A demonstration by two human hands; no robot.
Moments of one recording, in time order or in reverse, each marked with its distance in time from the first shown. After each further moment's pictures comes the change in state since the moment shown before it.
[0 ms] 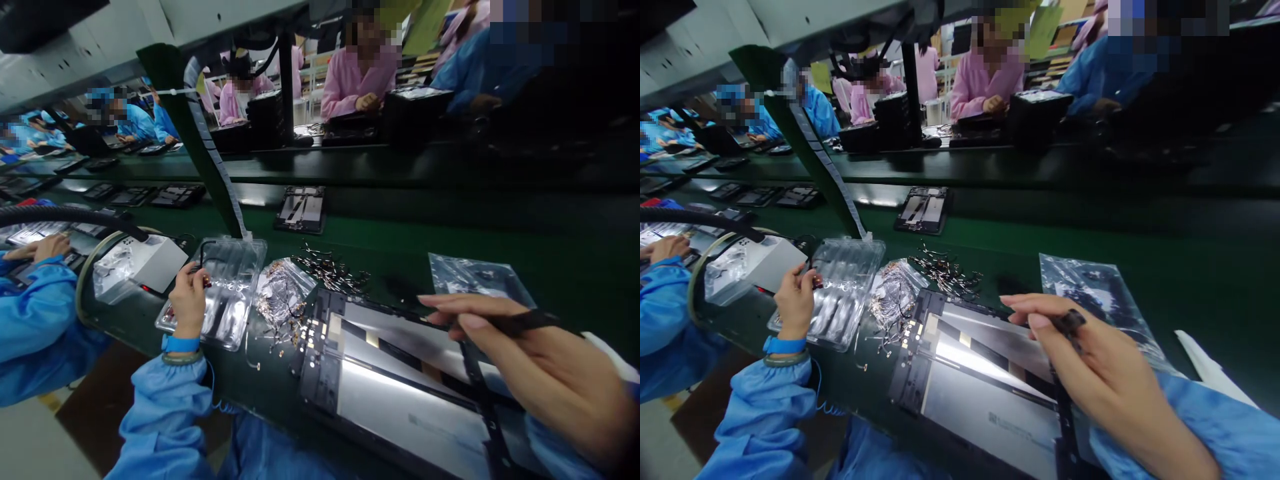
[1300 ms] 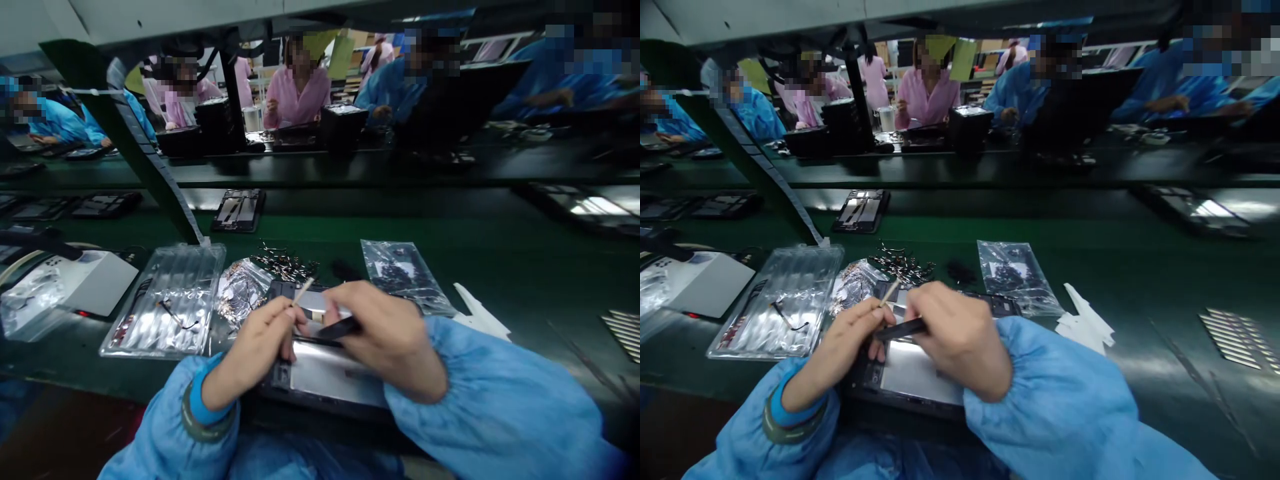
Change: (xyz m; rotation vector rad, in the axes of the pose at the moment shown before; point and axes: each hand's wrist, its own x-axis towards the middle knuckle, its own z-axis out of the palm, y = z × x) left_hand -0.094 0.187 -0.039 -0.943 -1.191 -0.037; right_hand -0.008 -0.051 0.022 -0.134 0.053 -0.495
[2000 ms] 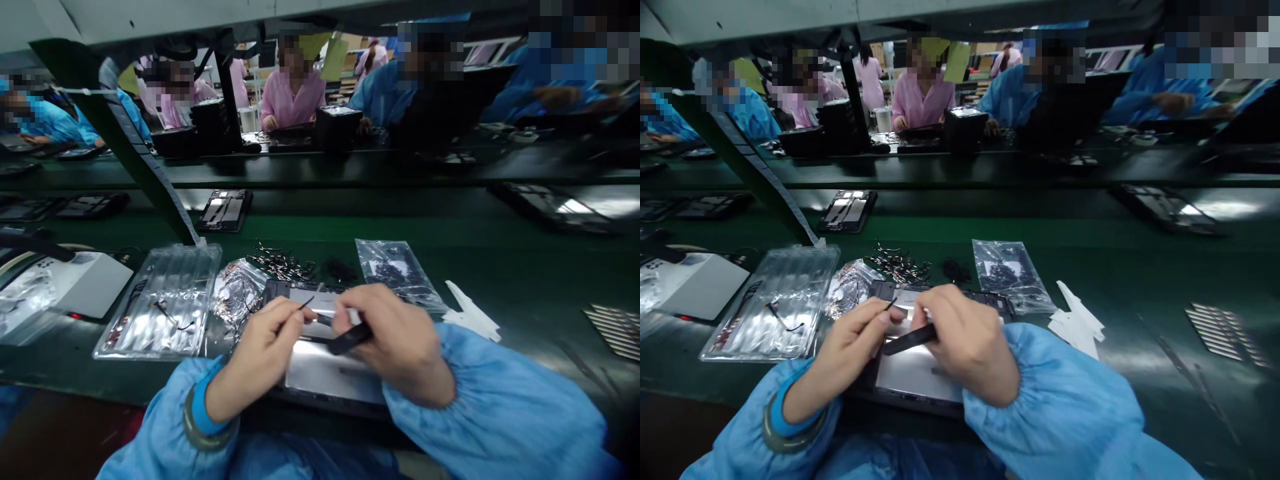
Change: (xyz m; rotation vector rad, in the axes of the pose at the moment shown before) left_hand -0.002 0.006 0.015 0.147 0.049 0.151; right_hand -0.007 0.000 -0.009 -0.154 0.068 -0.017
